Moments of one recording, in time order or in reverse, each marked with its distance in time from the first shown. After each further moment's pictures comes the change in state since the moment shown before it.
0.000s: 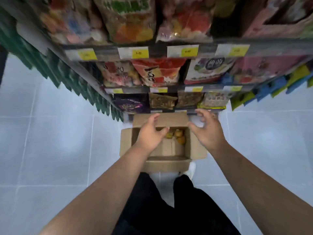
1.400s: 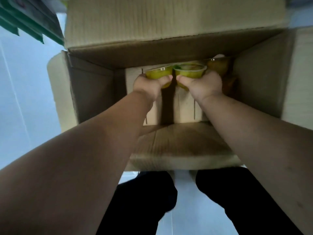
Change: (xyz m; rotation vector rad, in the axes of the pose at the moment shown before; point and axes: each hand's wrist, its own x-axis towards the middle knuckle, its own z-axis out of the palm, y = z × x) left_hand 0.346 -0.423 0.230 -0.193 0.060 -0.531; right_hand 0.238 0.375 0.439 0.188 -0.029 0.496
